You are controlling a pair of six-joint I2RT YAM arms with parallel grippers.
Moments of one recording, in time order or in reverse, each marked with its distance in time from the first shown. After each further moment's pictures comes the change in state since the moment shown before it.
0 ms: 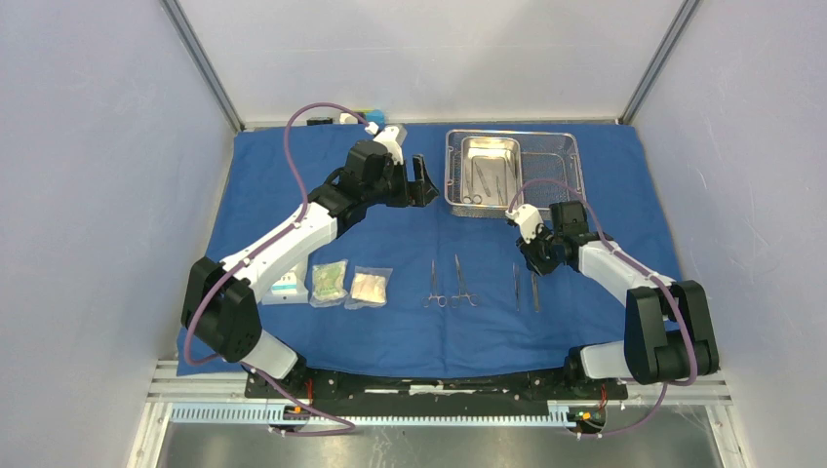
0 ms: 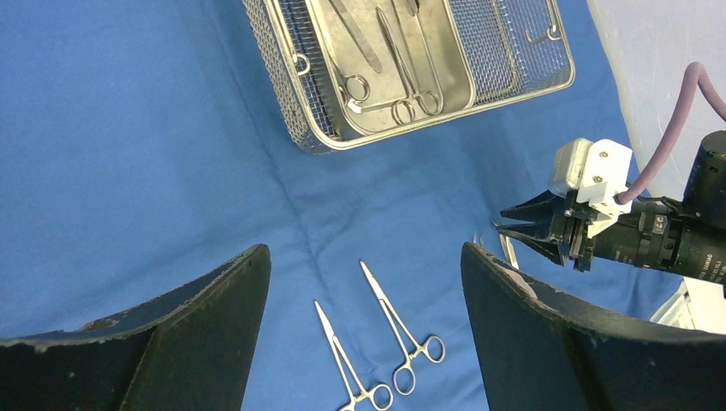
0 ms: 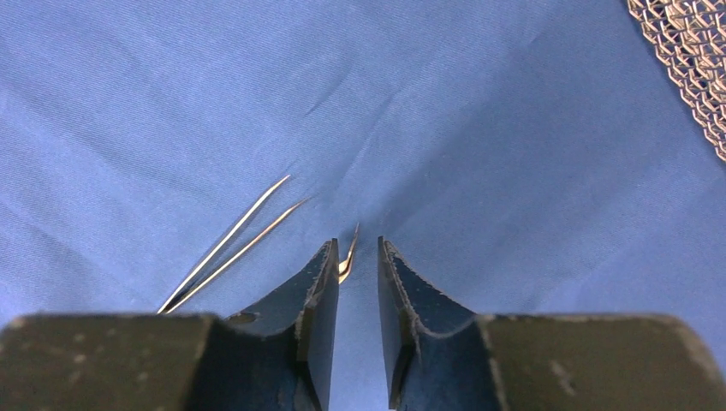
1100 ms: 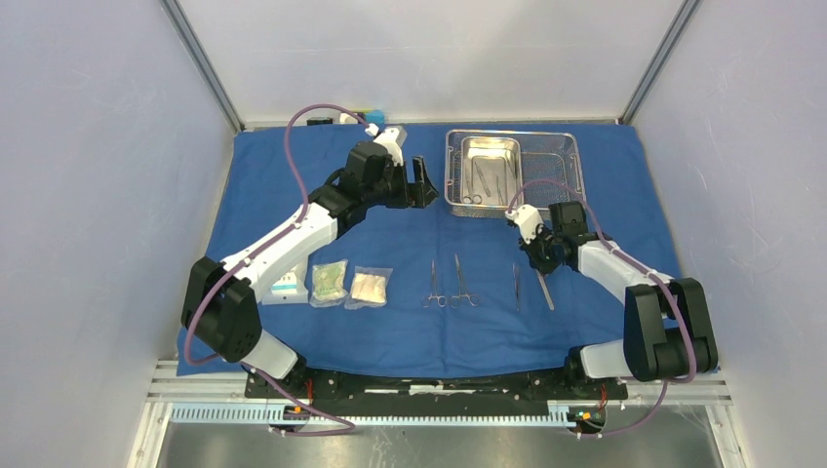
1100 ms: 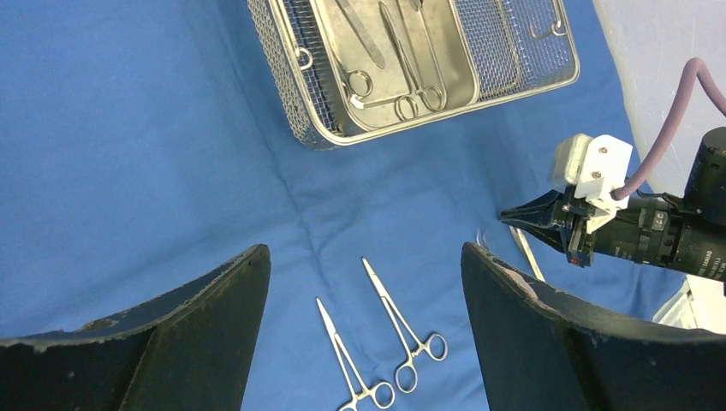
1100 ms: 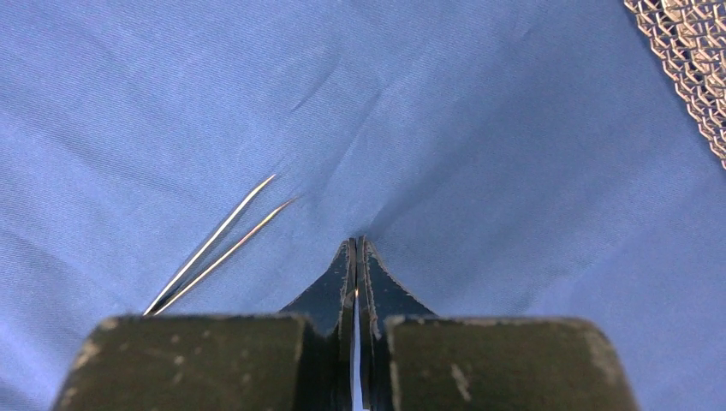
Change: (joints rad) left arm 0.000 0.000 -0.008 0.001 0.000 0.000; right arm 0.001 0.016 -0.004 0.014 0.029 -0.010
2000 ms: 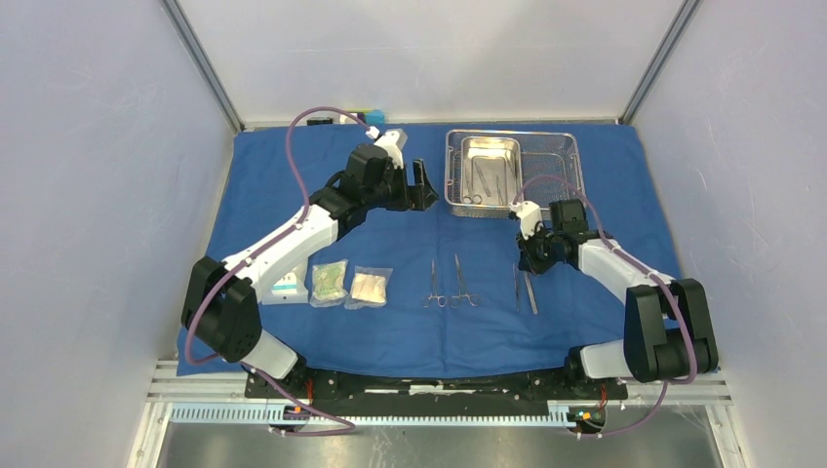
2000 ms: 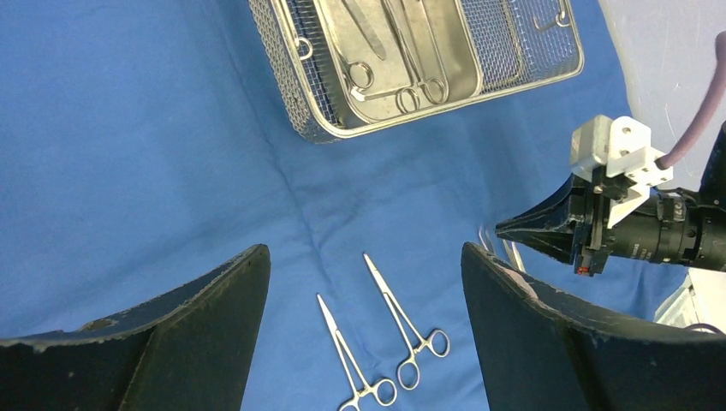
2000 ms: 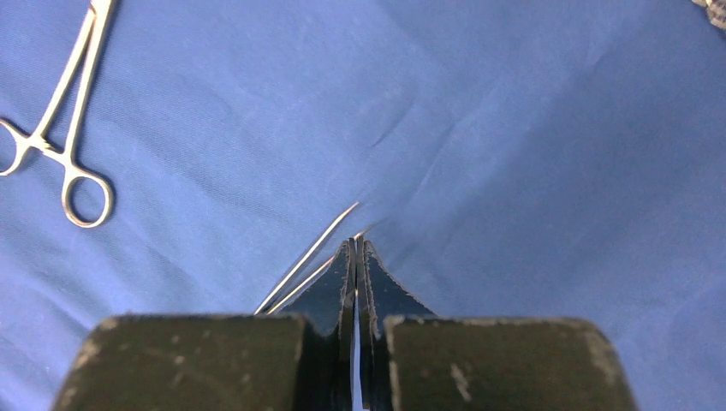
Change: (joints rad) left arm 0.000 0.000 -0.021 0.011 0.005 0.000; right arm 0.000 -0.002 0.014 -0.023 -0.143 0.175
